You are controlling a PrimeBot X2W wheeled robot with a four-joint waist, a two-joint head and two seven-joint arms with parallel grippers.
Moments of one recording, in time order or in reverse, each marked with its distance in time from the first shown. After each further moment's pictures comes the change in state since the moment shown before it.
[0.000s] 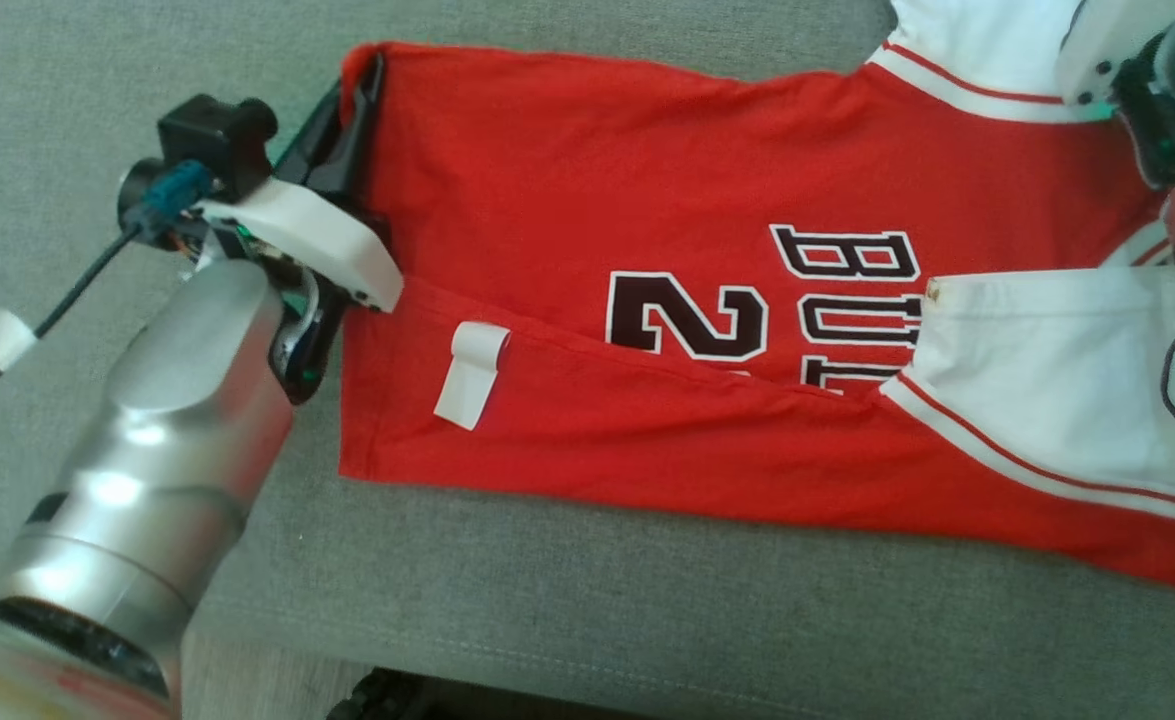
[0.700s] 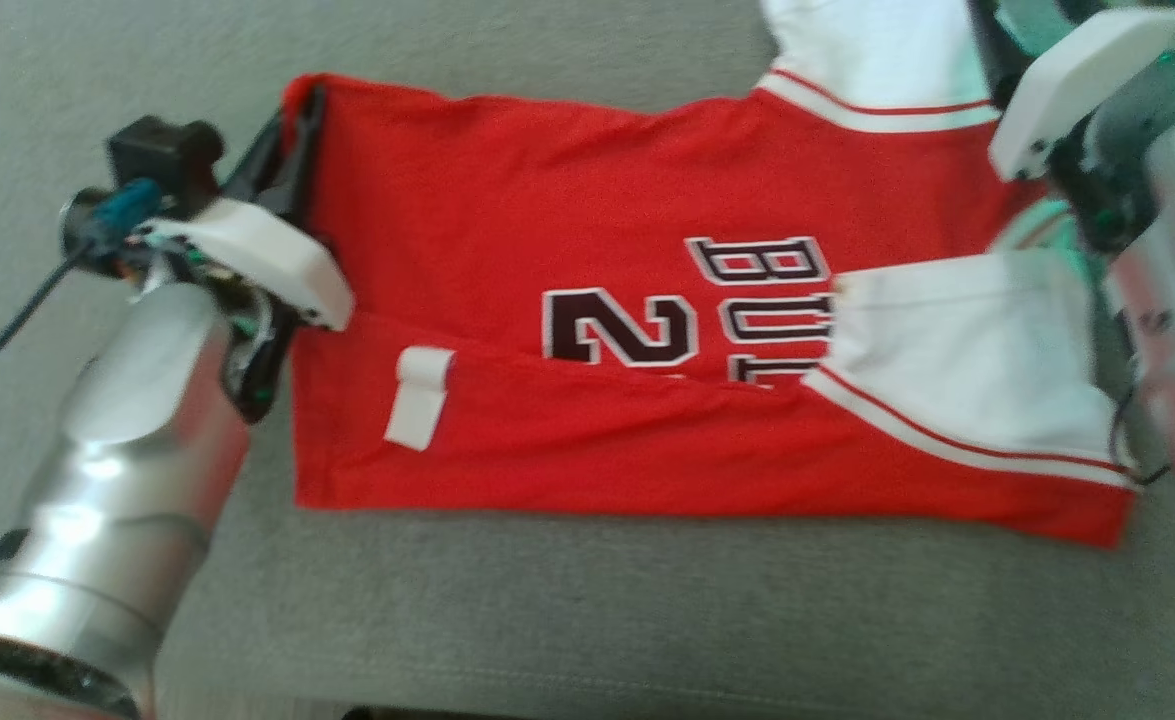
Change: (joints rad) left arm 0.080 0.059 0.144 -0.048 0.106 0.000 0.095; right arm 0.180 0.042 -0.025 -0.181 0.042 0.000 0.072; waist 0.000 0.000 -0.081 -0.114
